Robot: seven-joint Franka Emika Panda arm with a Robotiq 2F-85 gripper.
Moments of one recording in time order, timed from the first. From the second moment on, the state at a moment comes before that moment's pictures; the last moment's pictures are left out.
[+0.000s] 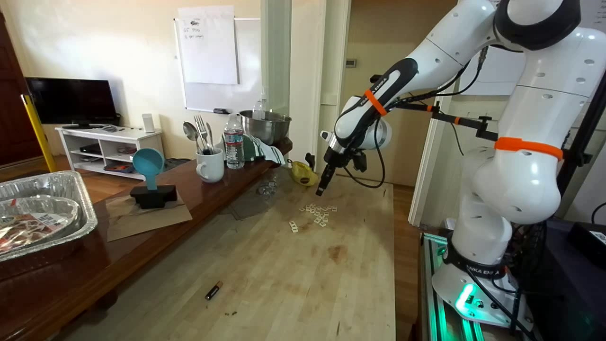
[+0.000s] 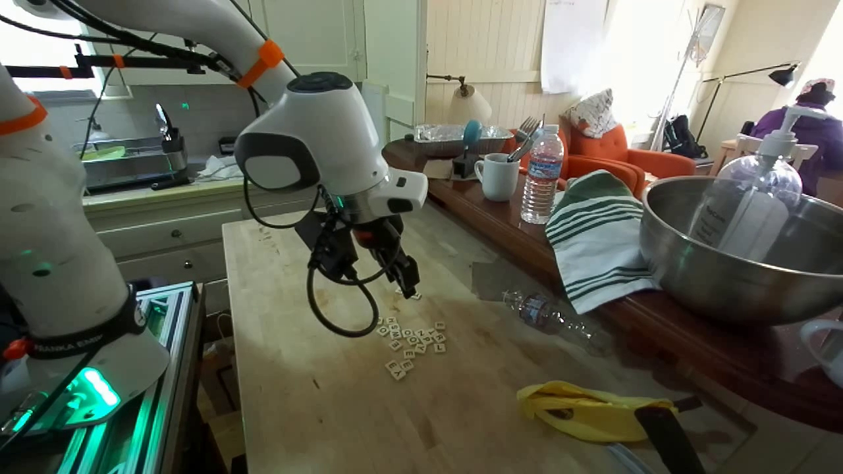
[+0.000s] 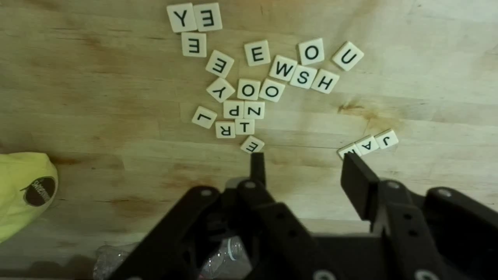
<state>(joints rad) 0.19 -0.16 -0.49 -2.69 0.29 2.84 -0.76</state>
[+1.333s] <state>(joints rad) 0.19 0.16 -0.42 -2.49 0.85 2.87 -1.15</state>
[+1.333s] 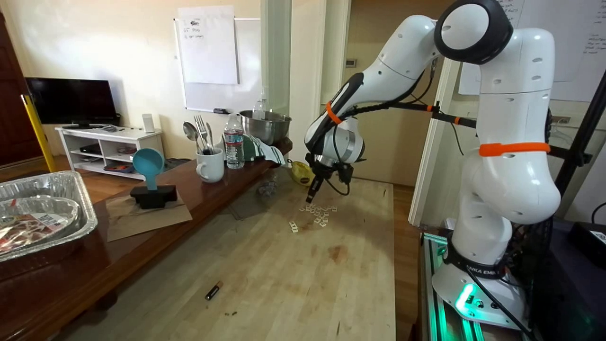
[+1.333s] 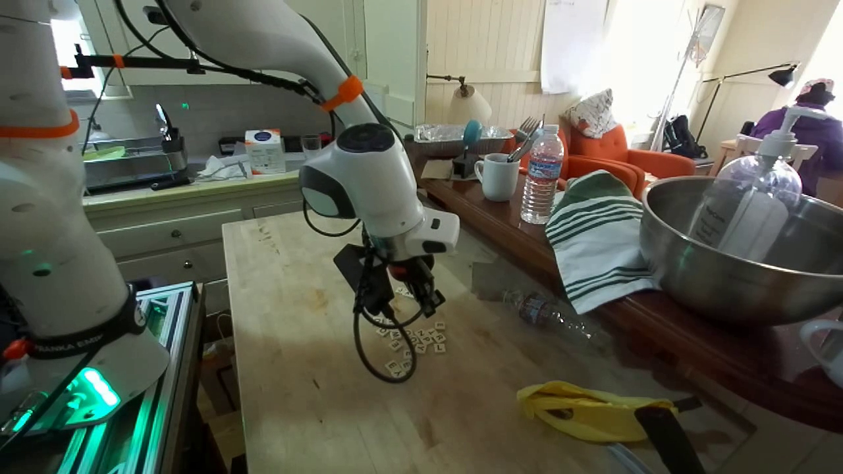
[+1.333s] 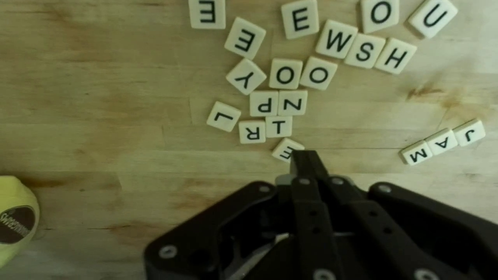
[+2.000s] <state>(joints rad) 0.13 0.33 -0.34 -2.37 1.05 2.92 -1.20</state>
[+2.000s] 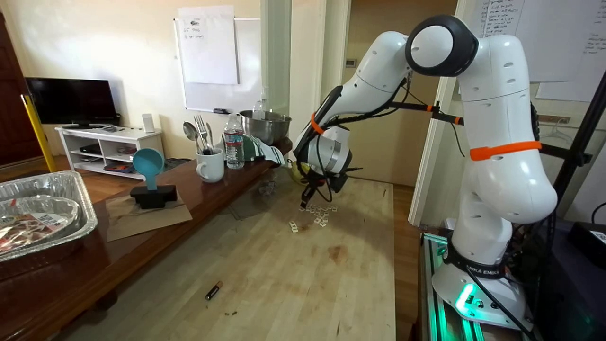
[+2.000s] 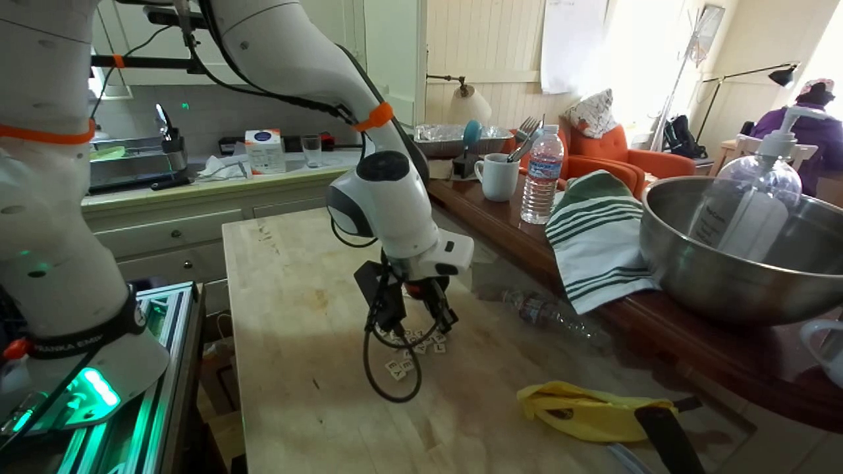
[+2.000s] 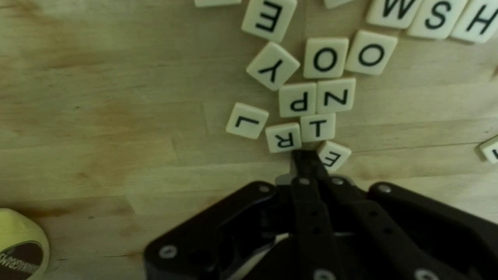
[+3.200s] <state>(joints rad) 0.12 0.35 -0.29 -2.34 1.05 2.92 -1.25</state>
